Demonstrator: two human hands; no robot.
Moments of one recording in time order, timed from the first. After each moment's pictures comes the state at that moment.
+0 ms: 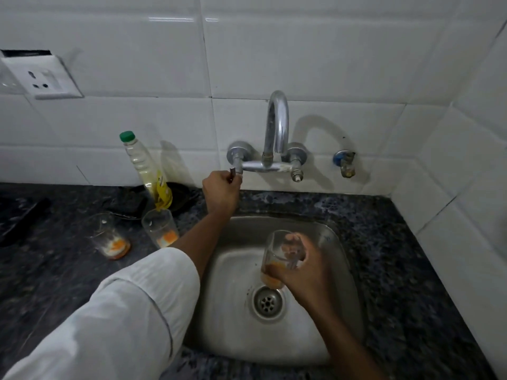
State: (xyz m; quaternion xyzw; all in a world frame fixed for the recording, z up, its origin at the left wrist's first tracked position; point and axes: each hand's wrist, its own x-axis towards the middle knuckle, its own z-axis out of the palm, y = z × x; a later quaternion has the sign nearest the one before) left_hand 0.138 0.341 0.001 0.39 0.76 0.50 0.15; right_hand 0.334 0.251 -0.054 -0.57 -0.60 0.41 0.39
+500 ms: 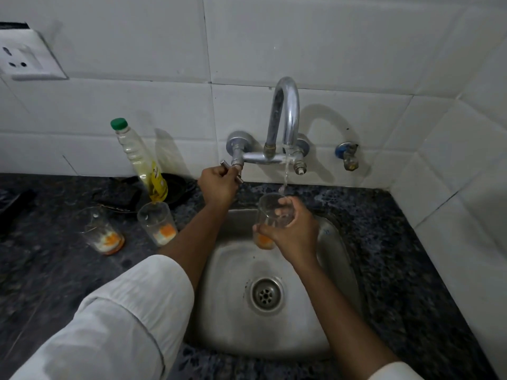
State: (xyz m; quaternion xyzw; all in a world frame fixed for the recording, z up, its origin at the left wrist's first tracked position) left_hand 0.128 0.346 -0.009 0.29 0.70 0.59 0.27; right_hand 0.292 0.292 -0.023 -0.58 -0.62 0.35 0.40
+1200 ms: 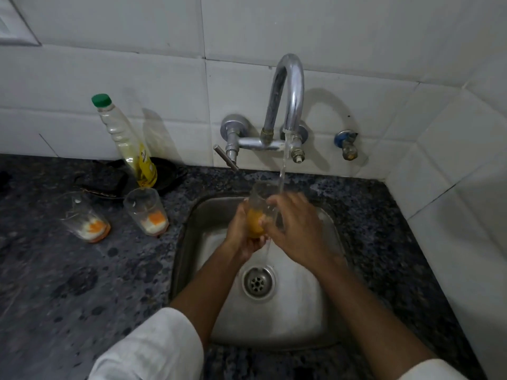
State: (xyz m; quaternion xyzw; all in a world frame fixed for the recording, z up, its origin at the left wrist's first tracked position) left_hand 0.188 0.295 -0.088 0.04 0.47 0.54 0.70; right_hand 0.314 0.295 -0.020 -0.47 -0.85 0.10 0.22
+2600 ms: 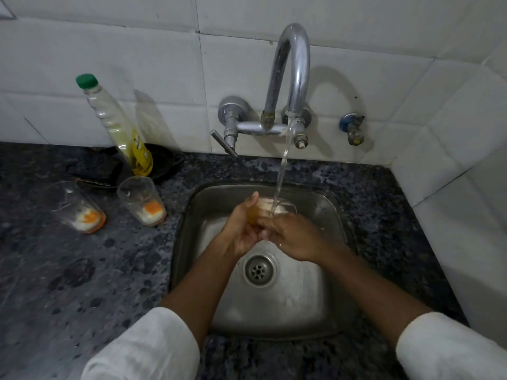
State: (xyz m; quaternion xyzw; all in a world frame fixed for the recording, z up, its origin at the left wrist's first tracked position) left_hand 0.182 0.289 -0.088 0.14 0.40 0.52 0.74; right_hand 0.326 0.311 -0.057 -0.39 -0.89 0.23 0.04
